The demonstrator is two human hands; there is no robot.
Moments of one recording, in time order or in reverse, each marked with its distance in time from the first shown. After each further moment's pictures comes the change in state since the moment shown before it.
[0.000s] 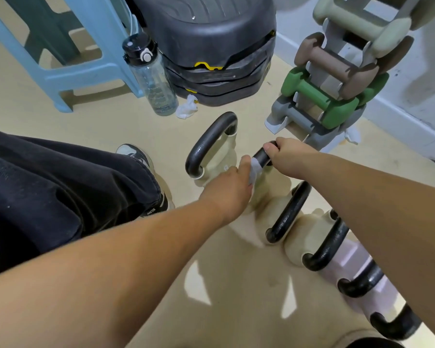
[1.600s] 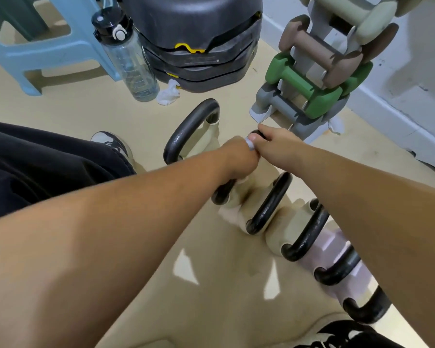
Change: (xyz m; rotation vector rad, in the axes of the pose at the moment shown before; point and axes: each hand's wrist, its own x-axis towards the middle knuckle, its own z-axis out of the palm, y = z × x) left_hand 0.057 0.038 -0.015 -0.455 -0.179 -0.129; right_hand 0.004 0.022 -0.001 0.242 -0.005 -0.080
